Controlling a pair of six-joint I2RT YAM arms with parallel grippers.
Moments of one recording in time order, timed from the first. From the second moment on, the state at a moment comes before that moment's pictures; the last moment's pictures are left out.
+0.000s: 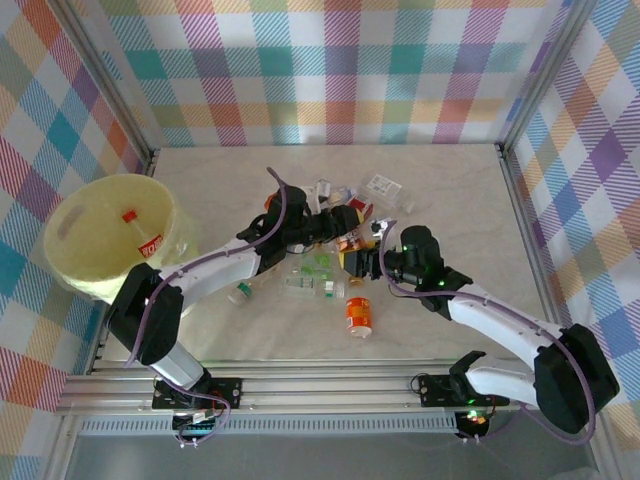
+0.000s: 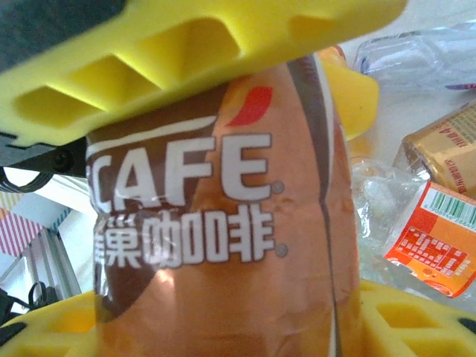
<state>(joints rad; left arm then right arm) -0.68 1.59 1.06 0.20 0.43 -0.97 0.62 1.15 0.60 0.16 -0.39 0.43</state>
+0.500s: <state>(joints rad) -0.69 1.49 1.04 0.07 0.24 -0.91 0.62 1.17 0.68 0.06 -0.43 0.37</state>
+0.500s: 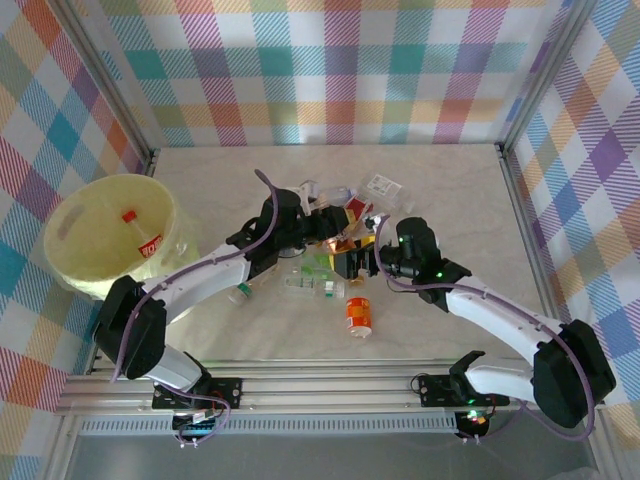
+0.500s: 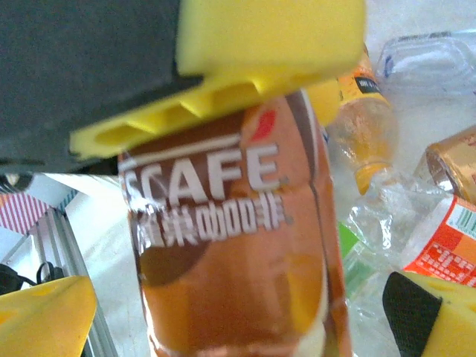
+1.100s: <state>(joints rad) -0.67 1.26 1.07 -0.25 -0.10 -0.76 0.62 1.06 0.63 0.01 -0.19 0.31</state>
